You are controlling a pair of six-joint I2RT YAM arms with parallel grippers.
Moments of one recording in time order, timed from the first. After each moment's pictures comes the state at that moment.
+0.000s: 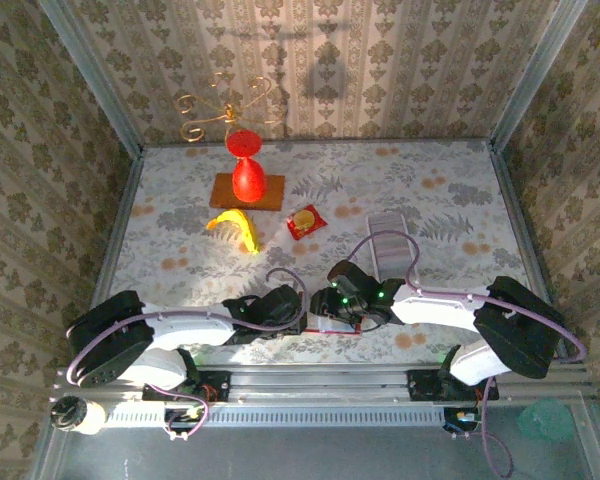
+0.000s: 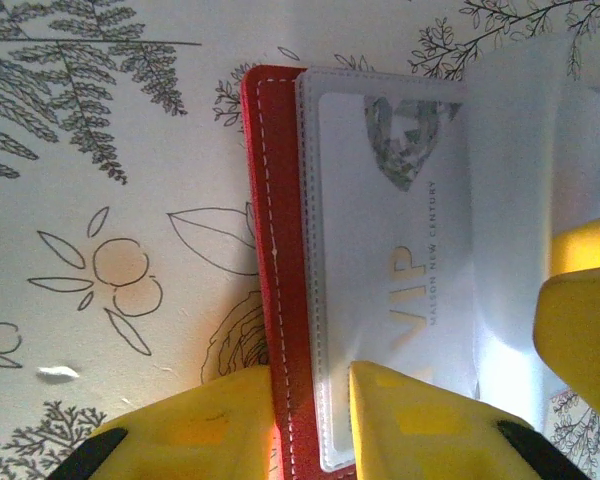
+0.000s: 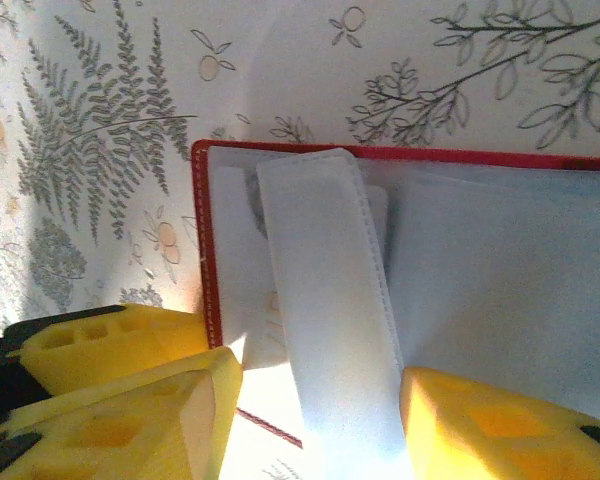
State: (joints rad) left arm -1.15 1.35 0.46 -0.05 -0.07 -0.97; right arm 0.90 1.45 0.63 -0.11 -0.14 1.09
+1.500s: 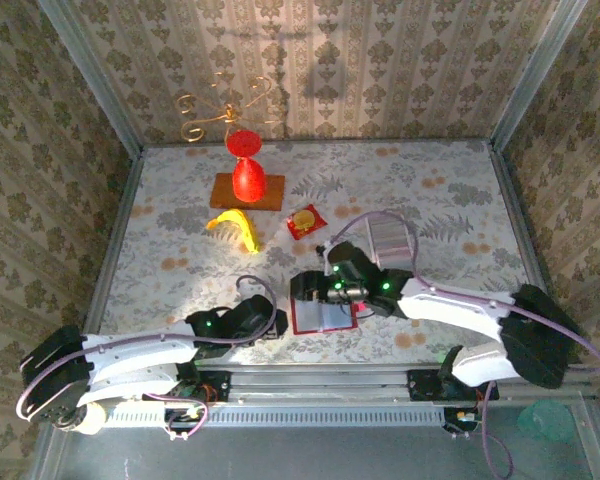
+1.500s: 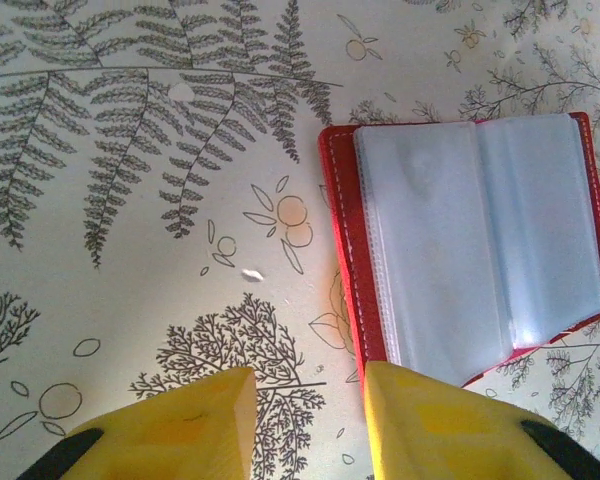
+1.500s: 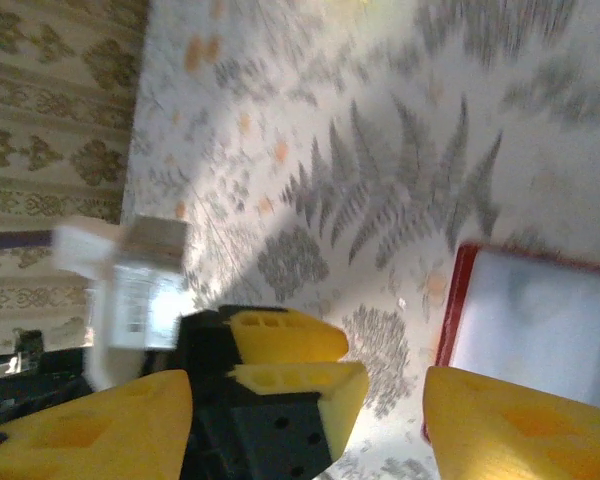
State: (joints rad) left arm -1.15 0.99 0.34 -0.22 -0.18 -1.04; right arm 0.87 1.31 0.76 -0.07 -0.21 0.88
